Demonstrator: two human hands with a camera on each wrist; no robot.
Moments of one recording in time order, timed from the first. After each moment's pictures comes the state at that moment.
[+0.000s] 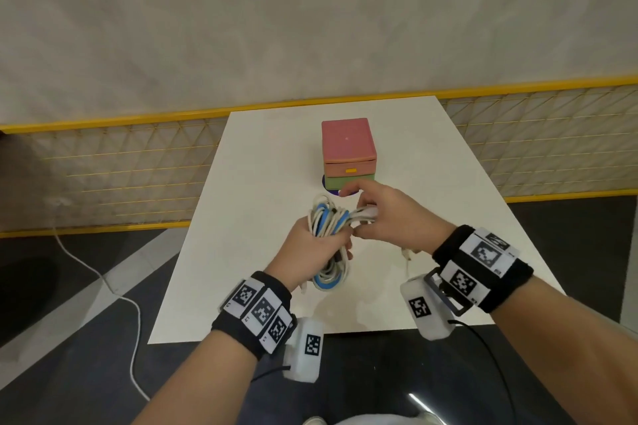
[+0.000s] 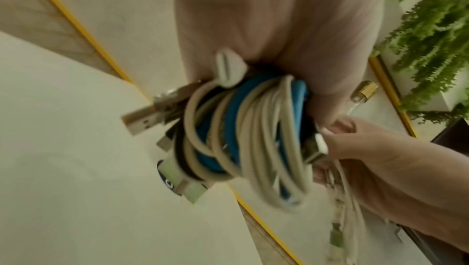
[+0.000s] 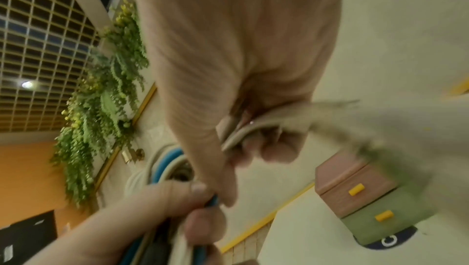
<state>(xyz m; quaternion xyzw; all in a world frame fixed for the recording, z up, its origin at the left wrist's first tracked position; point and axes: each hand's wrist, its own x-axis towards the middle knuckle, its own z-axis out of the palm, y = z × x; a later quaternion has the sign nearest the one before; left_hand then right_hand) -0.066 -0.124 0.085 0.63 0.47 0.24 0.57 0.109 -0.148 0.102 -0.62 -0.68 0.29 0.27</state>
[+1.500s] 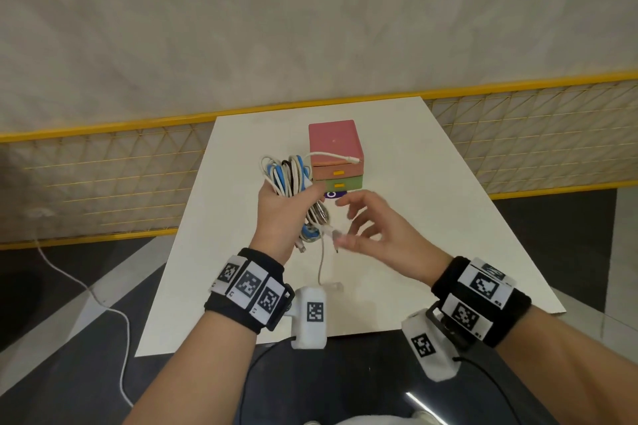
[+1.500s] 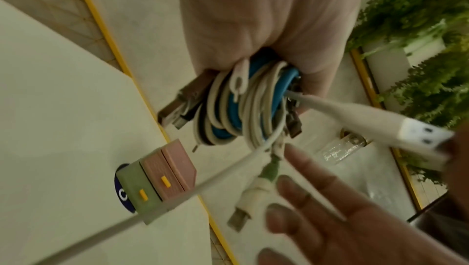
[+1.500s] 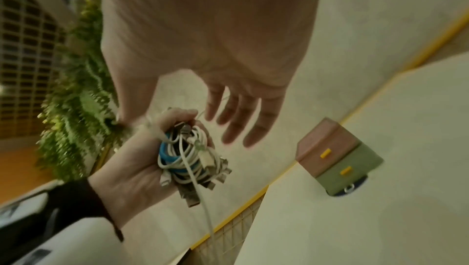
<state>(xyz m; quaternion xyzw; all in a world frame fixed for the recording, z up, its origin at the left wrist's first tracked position) -0.046 -0.105 0.122 0.49 0.47 0.46 0.57 0.101 -0.187 0.094 -0.54 -0.59 0.41 0.44</state>
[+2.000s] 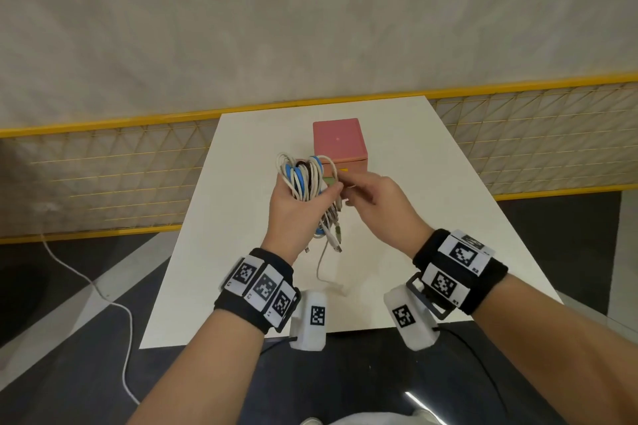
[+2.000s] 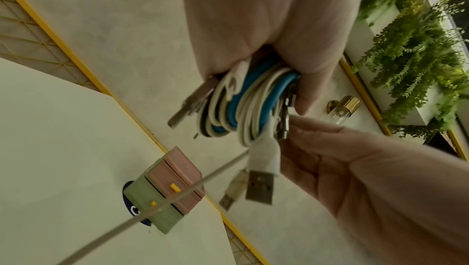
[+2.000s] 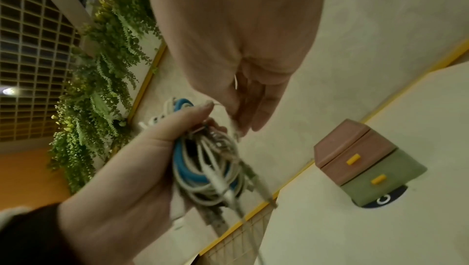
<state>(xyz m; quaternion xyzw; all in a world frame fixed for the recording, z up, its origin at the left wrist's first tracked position) -0.043 -0.106 0.109 0.55 0.44 0.46 0.54 0.100 -0.141 0.091 -0.55 -0.66 0.21 0.47</state>
